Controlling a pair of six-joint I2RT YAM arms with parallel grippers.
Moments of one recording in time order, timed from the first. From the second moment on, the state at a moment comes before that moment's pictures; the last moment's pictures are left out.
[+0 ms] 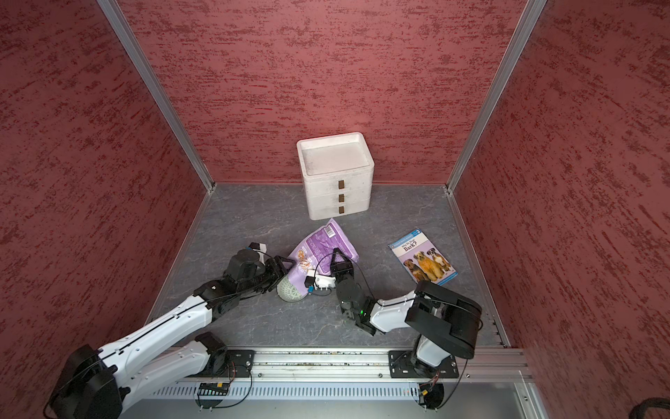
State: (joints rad) left arm -0.58 0.96 0.50 -0.16 0.15 -1.17; right arm 1.07 1.58 0.43 1.08 0.85 -1.50
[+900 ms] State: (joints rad) left arm -0.59 0.96 0.50 -0.16 0.13 -1.18; right arm 1.08 1.62 0.42 1.21 0.83 -1.64
